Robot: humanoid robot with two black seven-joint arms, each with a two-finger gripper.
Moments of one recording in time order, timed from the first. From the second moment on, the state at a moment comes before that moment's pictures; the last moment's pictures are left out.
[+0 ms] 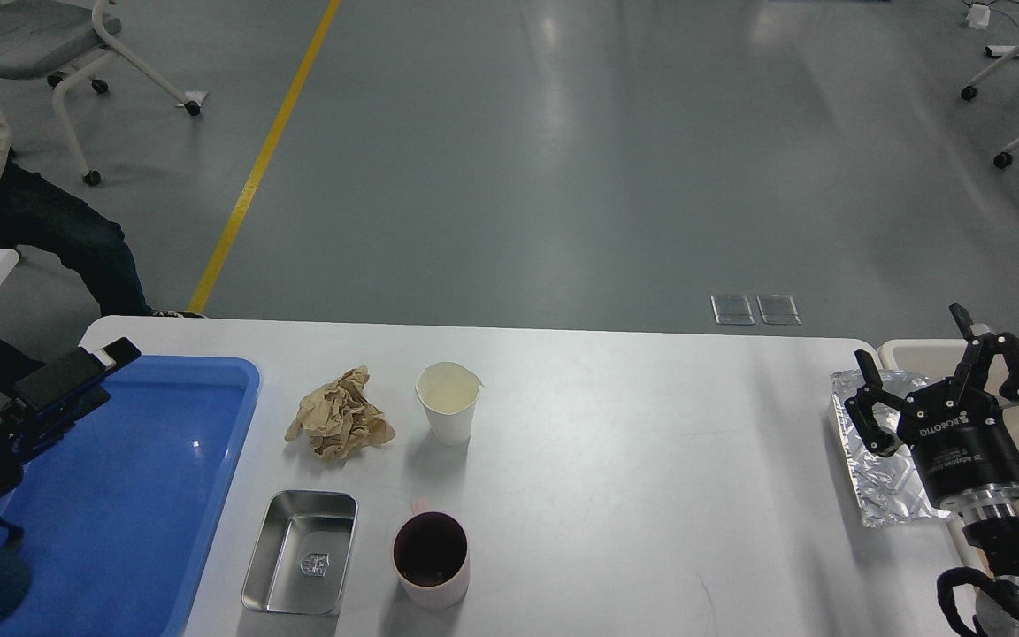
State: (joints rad) left arm -0.03 1.10 -0.90 -1.59 0.90 -0.05 -0.29; right arm -0.13 -0.19 1.69 1.47 -0.48 0.32 0.14
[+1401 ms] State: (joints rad) left arm -0.76 0.79 0.04 -1.56 1.03 -0.09 -0.05; right arm -0.12 -0.18 1.69 1.45 -0.52 0.32 0.14
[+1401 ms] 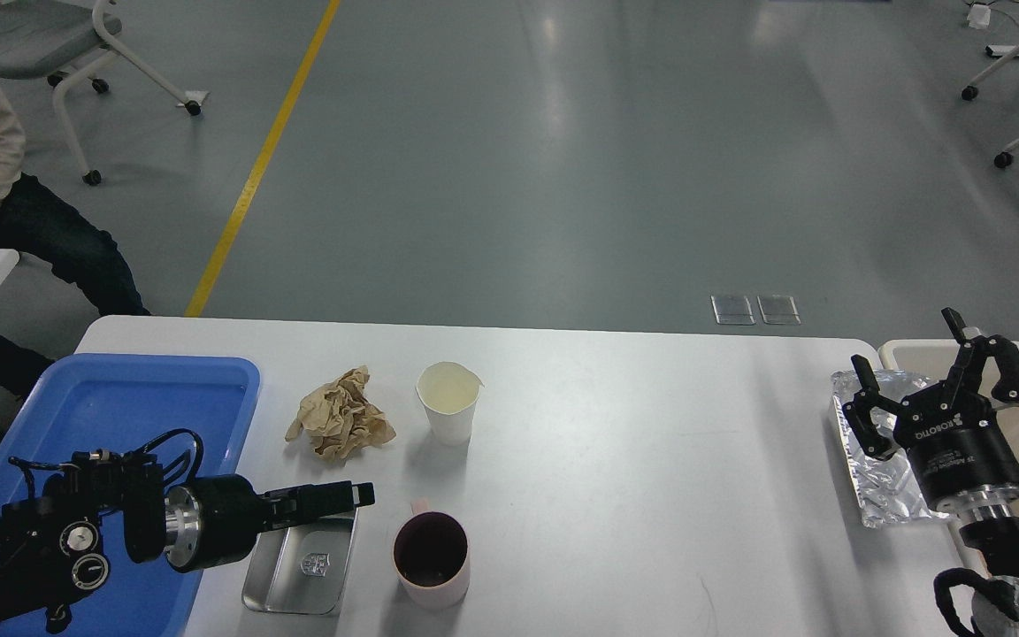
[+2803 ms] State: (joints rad) left arm -0.89 0.54 0.25 -1.43 1.06 -0.08 0.04; right arm -0.12 -0.18 1.70 1.43 -0.52 0.32 0.14
